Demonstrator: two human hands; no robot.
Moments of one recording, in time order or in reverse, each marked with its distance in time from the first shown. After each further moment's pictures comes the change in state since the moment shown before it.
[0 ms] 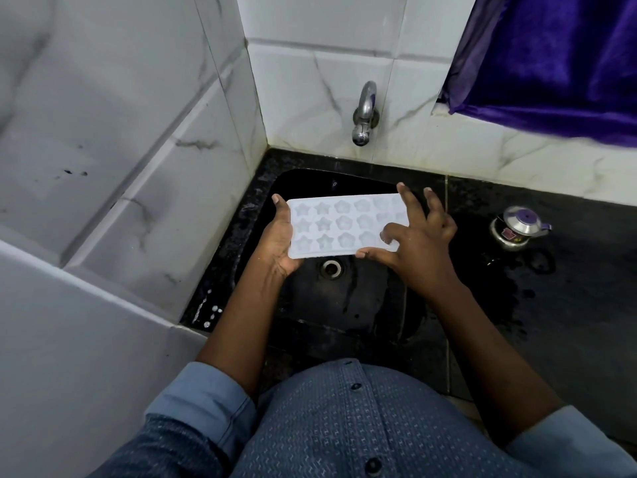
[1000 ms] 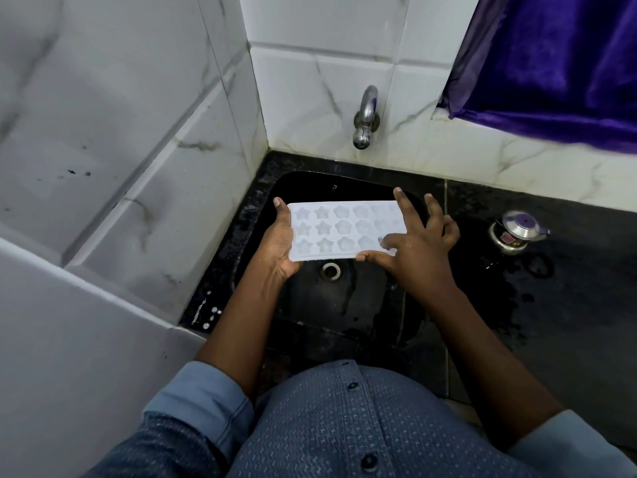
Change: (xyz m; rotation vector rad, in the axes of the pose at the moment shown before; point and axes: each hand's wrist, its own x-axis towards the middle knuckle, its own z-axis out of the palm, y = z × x) left_hand -0.003 0.000 0.000 -0.004 0.025 -0.008; right_hand -0.003 -0.006 -0.002 -0.114 -0.070 0.057
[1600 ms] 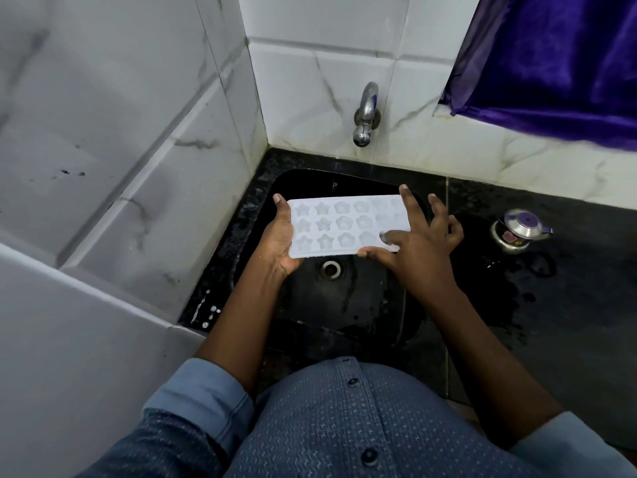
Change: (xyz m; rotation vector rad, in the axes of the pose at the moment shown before) left_hand 0.007 0.001 0.001 -0.001 -0.003 -0.002; right_hand 0.002 0.002 0.002 0.021 0.047 0.035
